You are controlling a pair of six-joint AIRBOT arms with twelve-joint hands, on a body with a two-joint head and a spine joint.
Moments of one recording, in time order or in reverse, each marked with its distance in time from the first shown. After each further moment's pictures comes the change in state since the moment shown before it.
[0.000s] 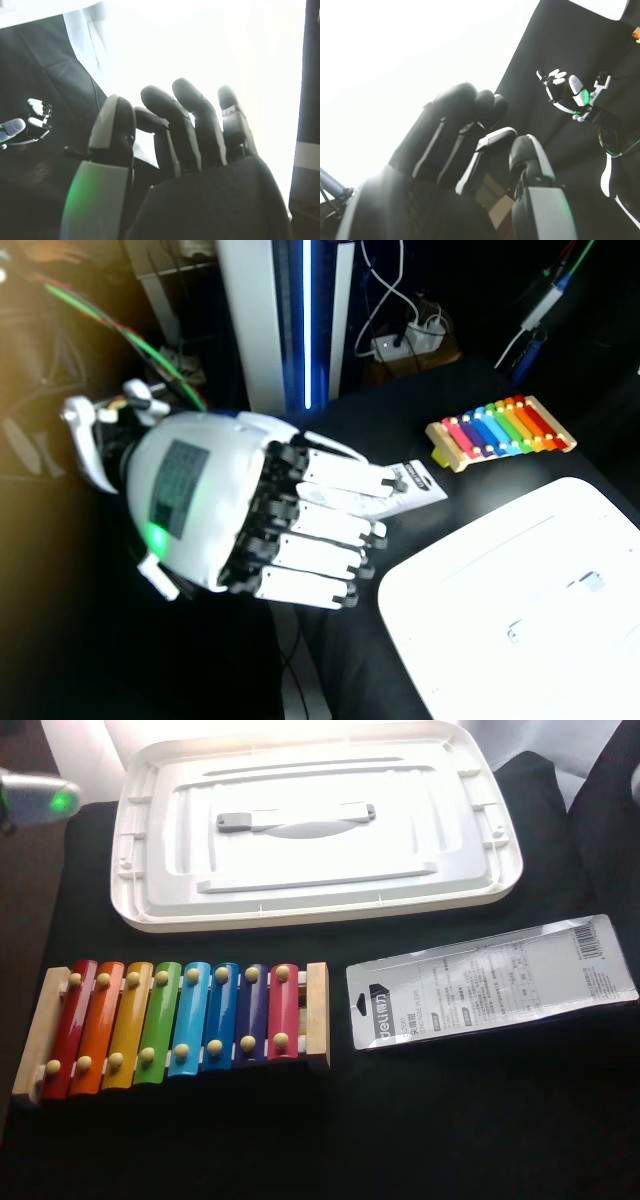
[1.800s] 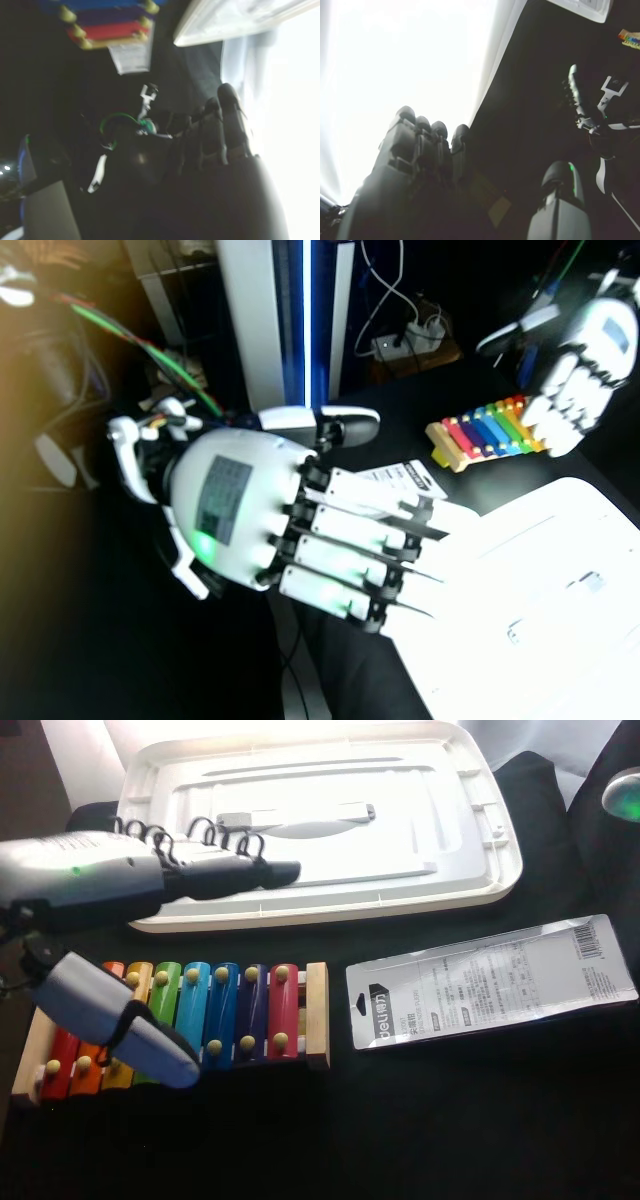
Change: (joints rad) left arm -0.118 -0.077 -0.074 1.025 0.166 -0.668; right arm 0.000 -0.060 0.024 -0.024 -0.003 0.003
